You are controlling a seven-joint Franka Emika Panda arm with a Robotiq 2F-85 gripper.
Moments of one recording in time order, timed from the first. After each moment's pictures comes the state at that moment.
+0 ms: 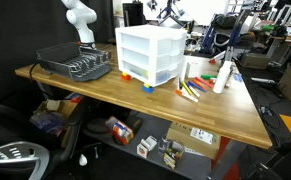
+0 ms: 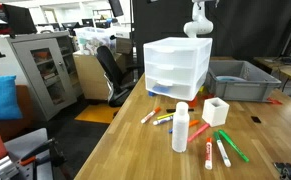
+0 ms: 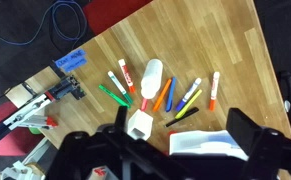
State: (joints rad) arm -0.05 -0.52 -0.17 -2.40 -0.19 2.10 -0.33
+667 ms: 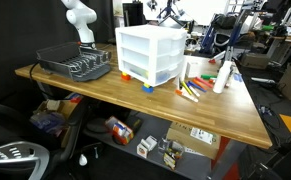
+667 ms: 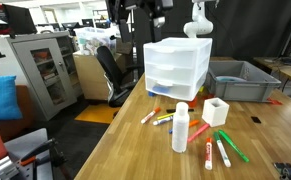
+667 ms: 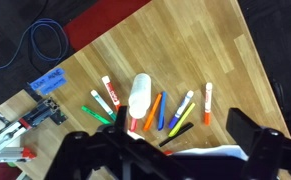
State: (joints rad) arm -0.05 -0.36 -0.19 -2.38 -0.11 2.13 -0.33
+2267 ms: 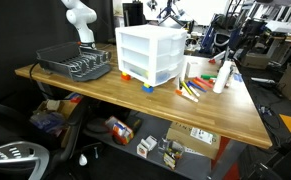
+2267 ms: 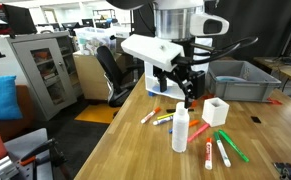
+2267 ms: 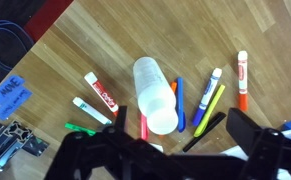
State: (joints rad) arm -0.11 0.12 -0.20 -2.29 0.22 2.50 -0.47
